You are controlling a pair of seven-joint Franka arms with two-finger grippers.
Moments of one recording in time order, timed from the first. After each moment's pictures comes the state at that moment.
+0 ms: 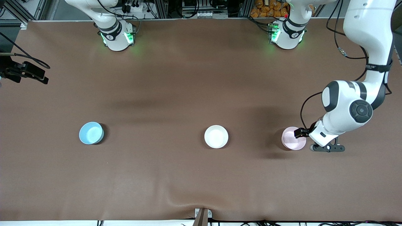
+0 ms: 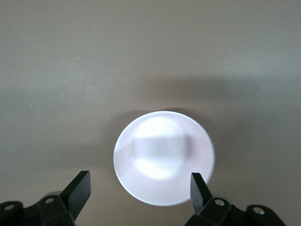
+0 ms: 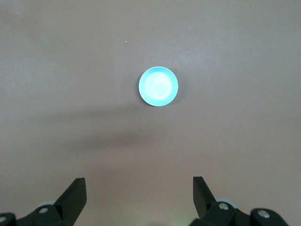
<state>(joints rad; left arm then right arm) 0.02 0.49 -0.09 -1.81 0.03 2.30 -0.06 -0.06 0.00 0.01 -1.54 0.01 1.48 0.03</state>
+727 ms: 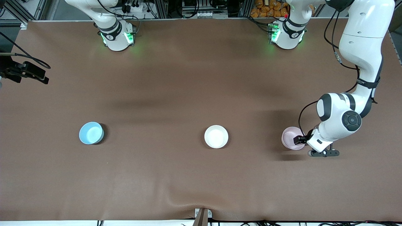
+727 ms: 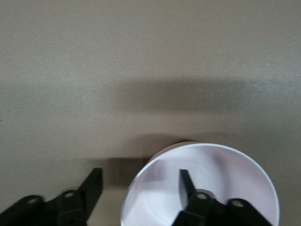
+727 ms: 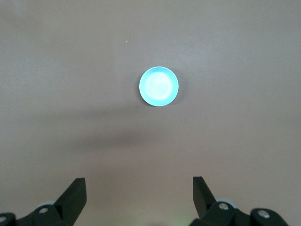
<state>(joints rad) 0.05 0.62 -0.10 -1.81 0.03 2.47 -0.05 -0.05 0.00 0.02 -1.54 0.01 1.48 0.03</state>
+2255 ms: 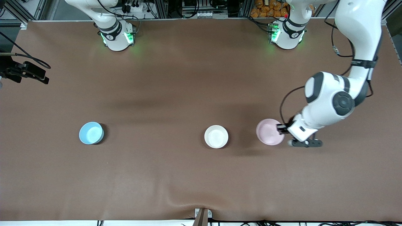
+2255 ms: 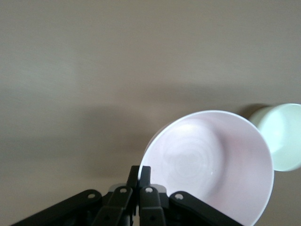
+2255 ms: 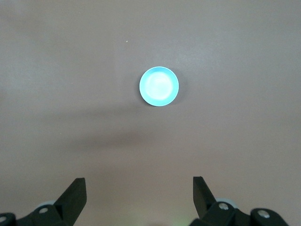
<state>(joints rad) 0.04 0.42 -0.37 -1.79 -0.03 2.23 -0.30 -0.05 0.00 0.02 -1.54 0.01 1.48 0.03</state>
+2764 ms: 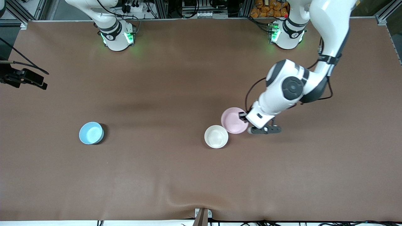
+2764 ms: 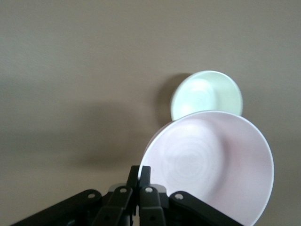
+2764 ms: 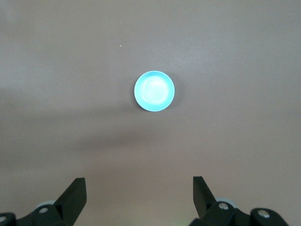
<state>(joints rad) -0.14 0.44 -0.40 -1.76 -0.03 2.24 -0.56 -0.07 0.04 0.00 -1.54 0.01 1.53 0.03</state>
